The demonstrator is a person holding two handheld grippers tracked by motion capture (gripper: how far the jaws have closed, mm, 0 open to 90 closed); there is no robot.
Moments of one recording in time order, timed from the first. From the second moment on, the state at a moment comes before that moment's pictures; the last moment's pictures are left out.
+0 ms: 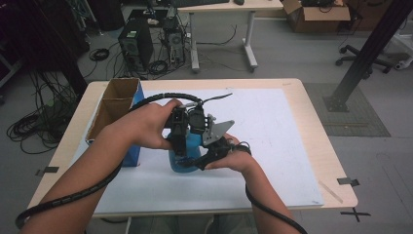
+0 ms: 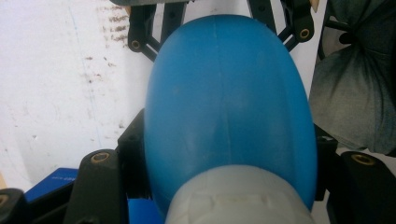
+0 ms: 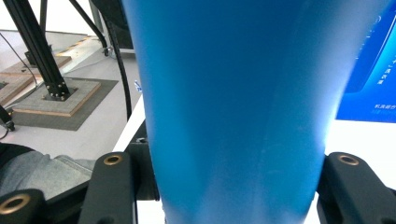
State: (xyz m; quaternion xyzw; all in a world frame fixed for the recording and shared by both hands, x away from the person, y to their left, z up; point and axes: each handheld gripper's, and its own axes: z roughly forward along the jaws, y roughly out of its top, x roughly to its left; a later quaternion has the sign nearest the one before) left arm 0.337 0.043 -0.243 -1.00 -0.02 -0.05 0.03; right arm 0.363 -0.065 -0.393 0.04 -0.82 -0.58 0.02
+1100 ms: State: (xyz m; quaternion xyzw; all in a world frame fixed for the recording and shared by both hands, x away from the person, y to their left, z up) left arm 0.343 0.039 -0.235 -1.00 -0.04 -0.05 0.03; right arm 0.364 -0.079 -0.391 -0.01 -0.81 -0.59 0.02
